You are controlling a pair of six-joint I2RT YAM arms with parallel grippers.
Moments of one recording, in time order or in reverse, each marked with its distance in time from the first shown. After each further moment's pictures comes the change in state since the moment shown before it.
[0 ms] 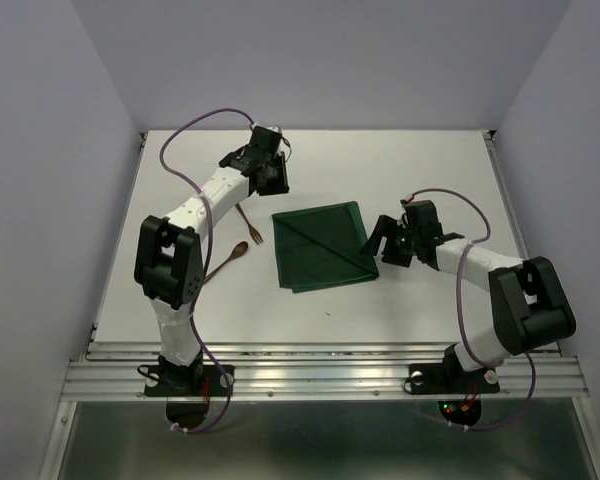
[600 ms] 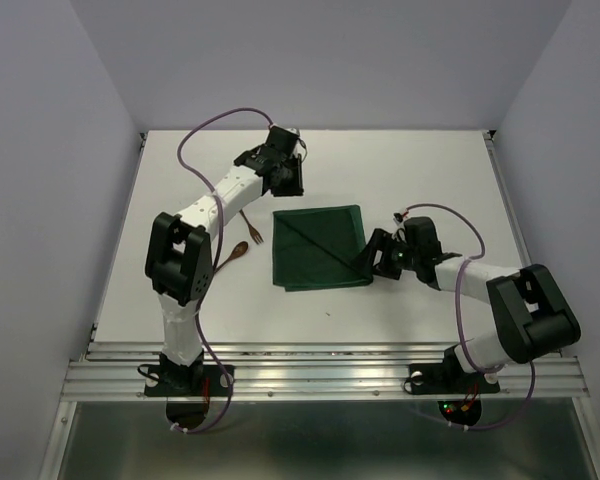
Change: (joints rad) left arm -0.060 0.043 0.069 -0.040 0.028 0.005; right arm 0.040 -0.026 -0.198 0.235 -0.176 0.058
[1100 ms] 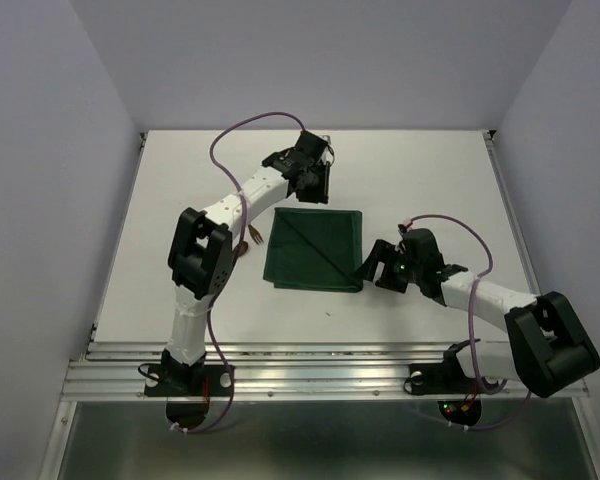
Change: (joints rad) left arm -0.105 0.127 0.133 -0.036 0.045 -0.001; right arm 0.085 -0.154 -0.098 -0.051 0.097 0.096
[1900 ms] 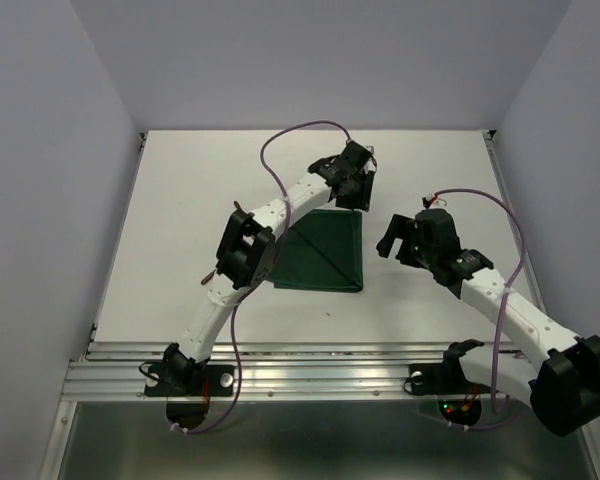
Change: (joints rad) left arm -0.130 0.372 0.471 -0.079 0.048 -0.032; right arm -0.004 -0.224 0.234 -0.407 0.440 -0.169
